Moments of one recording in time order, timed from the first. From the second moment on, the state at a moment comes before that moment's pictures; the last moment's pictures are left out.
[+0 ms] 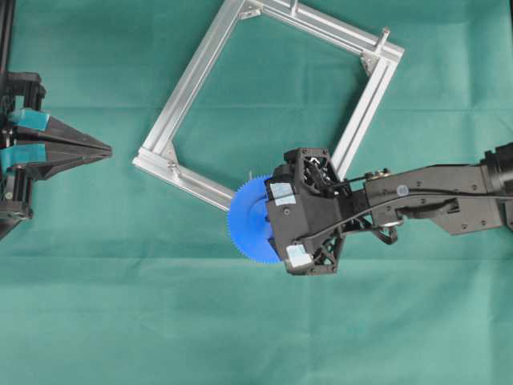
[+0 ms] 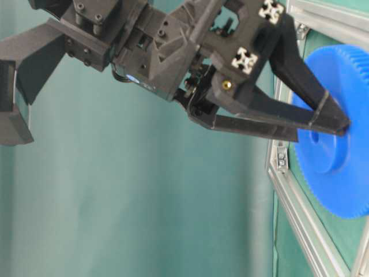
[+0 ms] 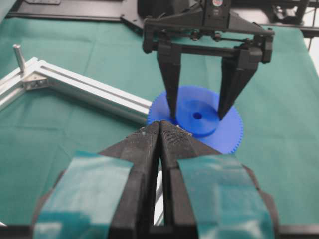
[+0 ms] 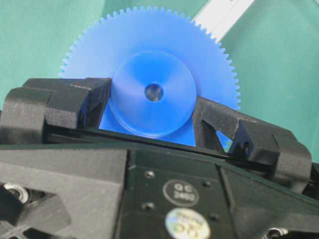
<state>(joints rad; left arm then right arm) 0.02 -0.96 1.15 -0.02 -0.05 -0.01 0.14 0.09 0.37 -0.21 0.58 0.39</state>
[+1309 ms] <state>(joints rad) 0.02 -0.96 1.15 -0.02 -0.05 -0.01 0.10 0.06 0.45 -0.21 0.49 0.40</state>
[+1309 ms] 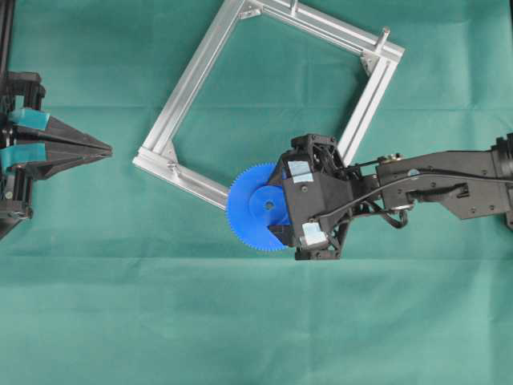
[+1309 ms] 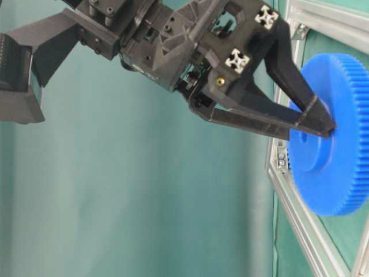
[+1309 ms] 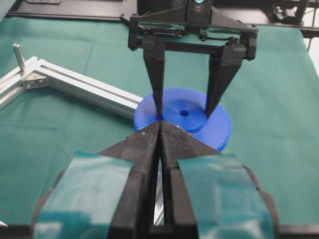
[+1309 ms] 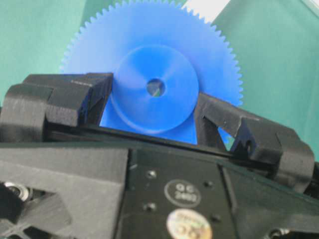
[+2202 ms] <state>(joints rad) 0.02 -0.96 1.15 -0.02 -0.05 -0.01 0.12 0.03 0.50 -0.18 0.45 0.43</state>
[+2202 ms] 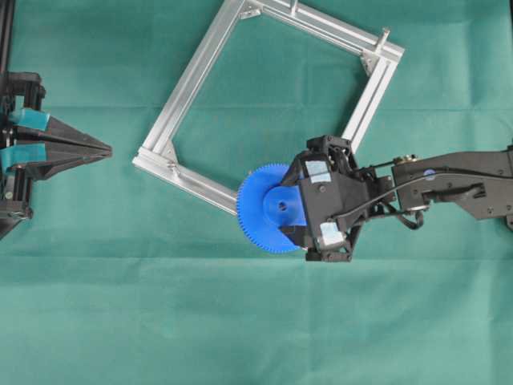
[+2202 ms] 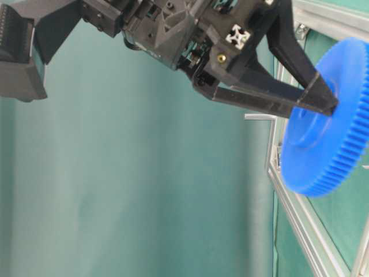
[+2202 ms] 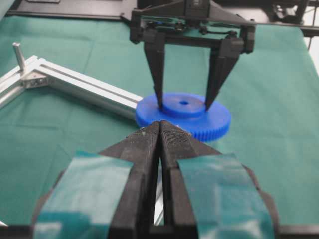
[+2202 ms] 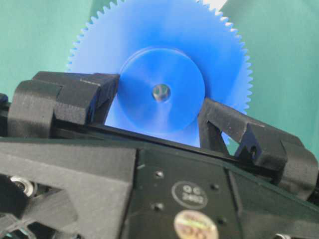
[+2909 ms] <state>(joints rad) 0.02 -0.96 1.15 -0.02 -0.05 -0.01 0.14 0.05 0.49 -0.18 0.44 0.48</state>
